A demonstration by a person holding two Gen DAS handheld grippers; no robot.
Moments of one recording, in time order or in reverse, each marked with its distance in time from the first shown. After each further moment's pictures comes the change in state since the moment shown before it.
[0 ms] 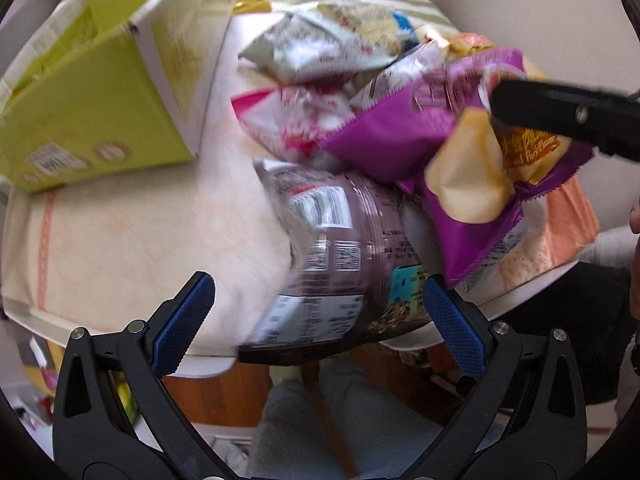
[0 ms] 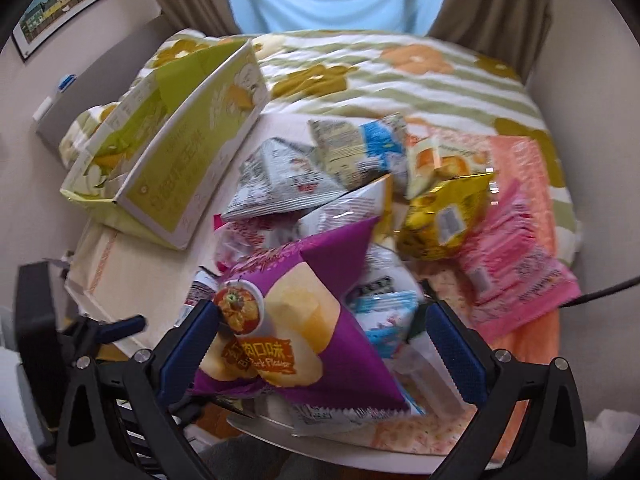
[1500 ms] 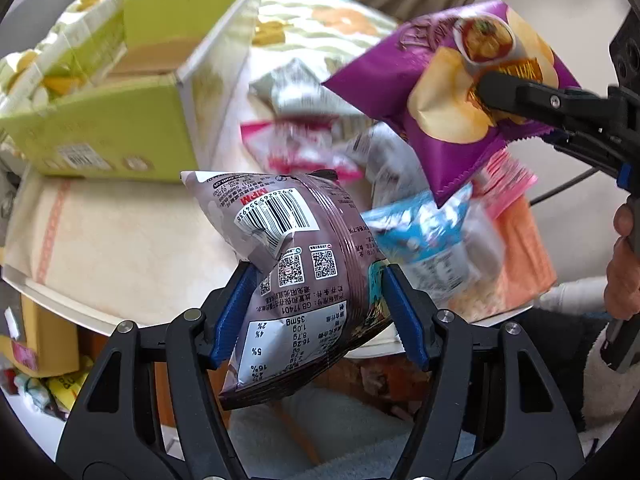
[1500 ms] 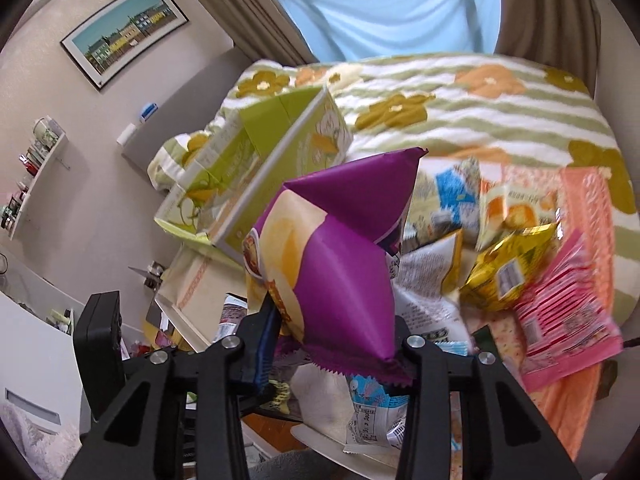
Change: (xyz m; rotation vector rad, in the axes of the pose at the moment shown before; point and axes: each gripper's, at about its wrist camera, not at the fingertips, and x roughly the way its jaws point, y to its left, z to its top) left arm -0.060 -0.007 -0.003 -0.125 -0.135 -0.067; right arm -0.041 -0.010 0.024 -0.037 -0.118 0.324
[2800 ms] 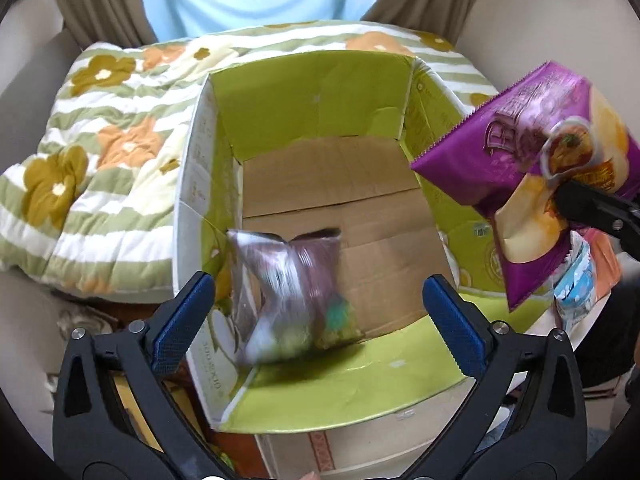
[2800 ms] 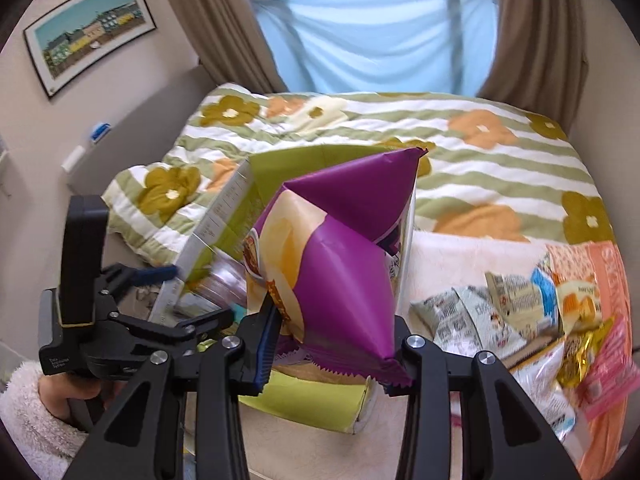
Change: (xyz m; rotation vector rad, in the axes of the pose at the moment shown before) left arm -0.022 0.233 0.192 0.266 -0.008 0.078; right arm 0.124 0.159 0.102 0.032 -0.087 -0.265
